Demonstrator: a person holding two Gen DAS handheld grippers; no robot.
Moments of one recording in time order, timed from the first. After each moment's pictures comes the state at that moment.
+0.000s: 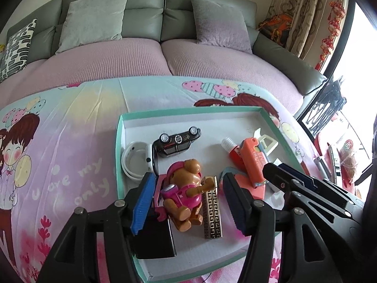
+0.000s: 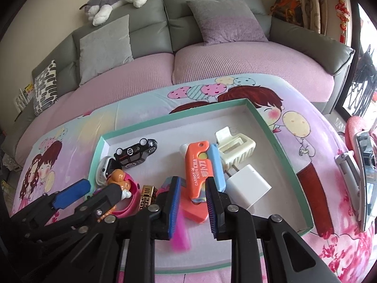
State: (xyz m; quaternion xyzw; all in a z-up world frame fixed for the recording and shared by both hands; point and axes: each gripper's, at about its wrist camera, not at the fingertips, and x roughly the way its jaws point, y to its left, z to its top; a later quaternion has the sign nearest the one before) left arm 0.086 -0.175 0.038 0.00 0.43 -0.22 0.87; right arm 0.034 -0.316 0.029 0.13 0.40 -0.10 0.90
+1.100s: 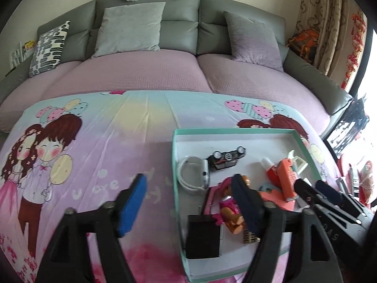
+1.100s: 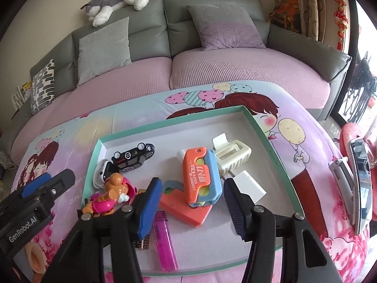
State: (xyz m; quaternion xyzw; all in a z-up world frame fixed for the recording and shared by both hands) left arm 0.090 -0.129 0.056 0.00 0.41 -0.12 0.91; right arm 0.034 -0.312 0.032 0.11 0.39 -0.11 0.91
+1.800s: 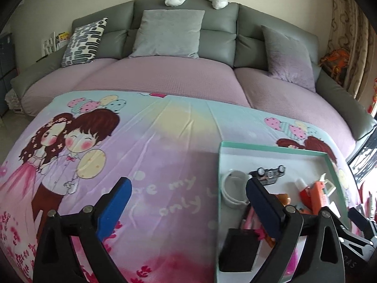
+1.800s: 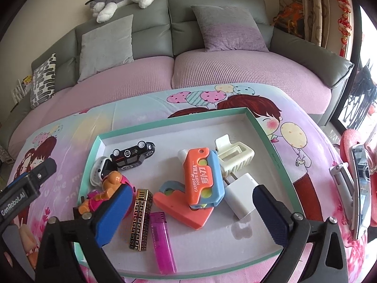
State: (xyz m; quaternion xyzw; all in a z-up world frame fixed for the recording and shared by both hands) left arm 0.100 -0.096 0.049 -0.03 0.38 -0.02 0.92; right arm 0.040 -0.306 0.027 0.08 0.39 -0.11 0.91
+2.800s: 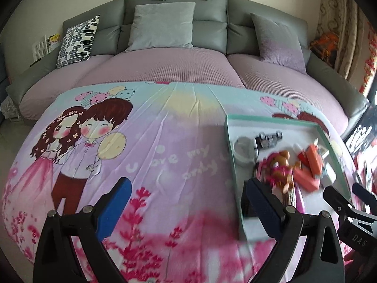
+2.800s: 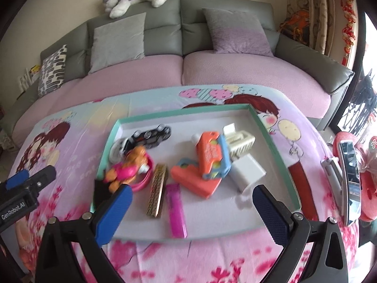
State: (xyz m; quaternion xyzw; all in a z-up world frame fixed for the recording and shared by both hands) left arm 0.046 -0.063 0.059 0.01 0.41 -0.05 0.91; right arm -0.012 -0.274 0.043 0.06 0.40 -0.08 0.91
